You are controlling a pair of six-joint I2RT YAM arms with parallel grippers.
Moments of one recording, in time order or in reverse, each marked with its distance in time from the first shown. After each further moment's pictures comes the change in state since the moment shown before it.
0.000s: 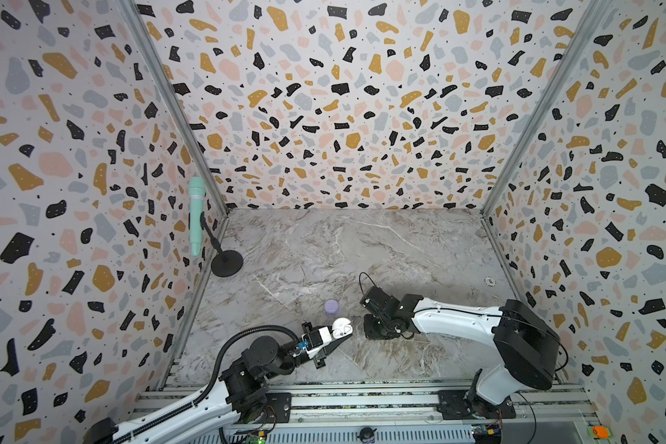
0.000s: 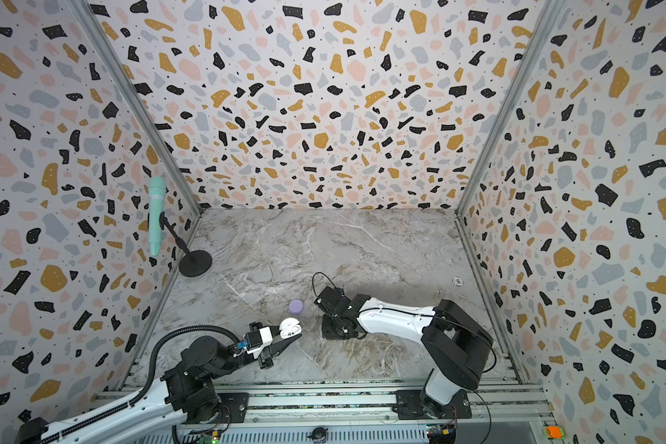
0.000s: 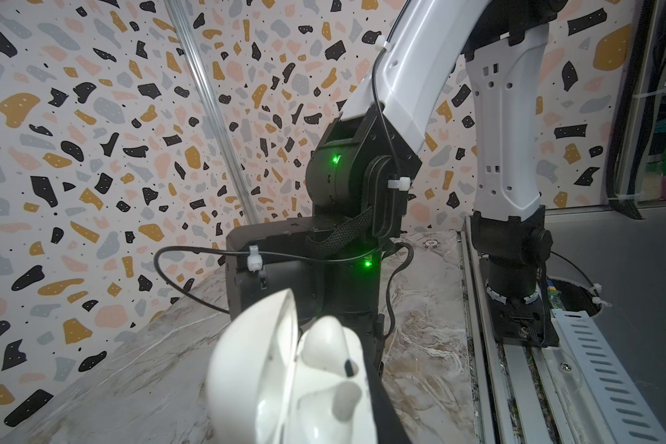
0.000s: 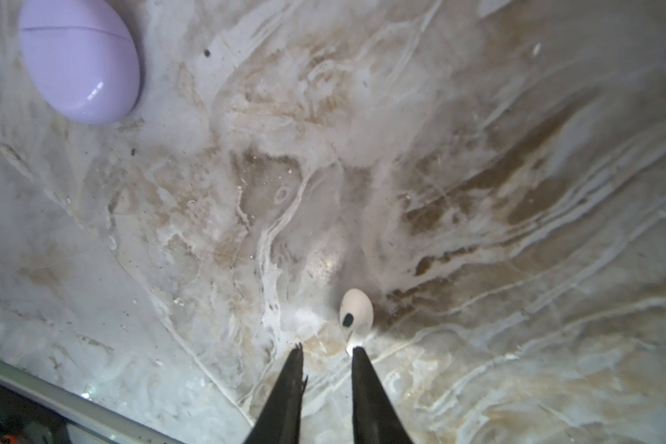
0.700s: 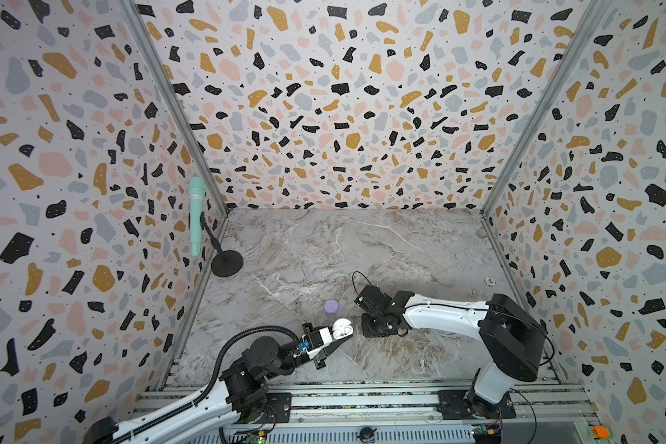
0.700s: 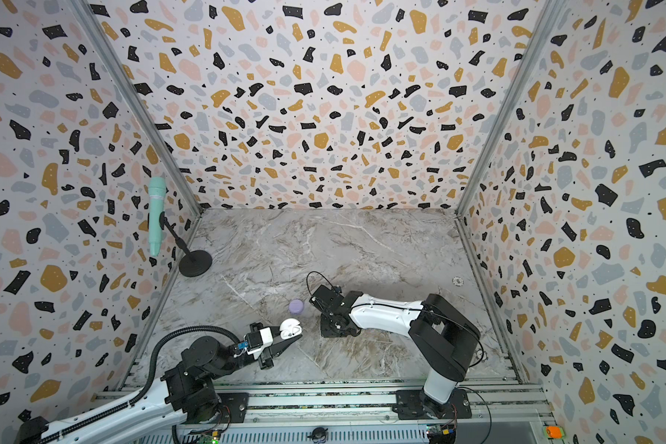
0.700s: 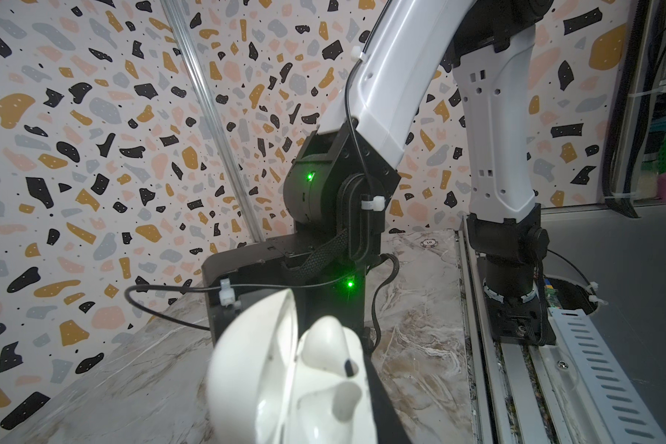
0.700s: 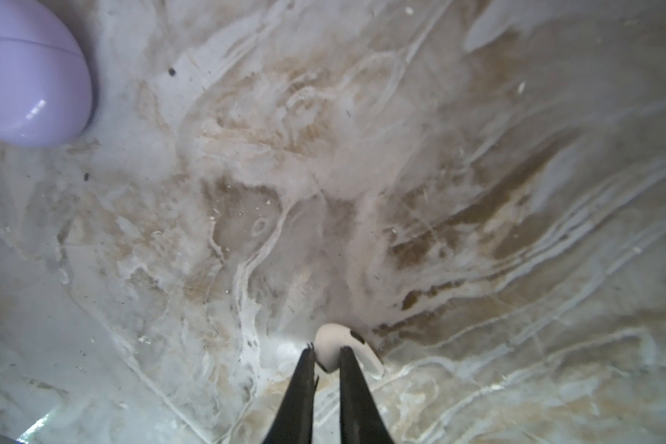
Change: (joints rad) left arm -0.006 0.002 0.000 0.000 0.000 0.002; right arm 0.000 0.082 0.067 -0.044 0.051 -0.027
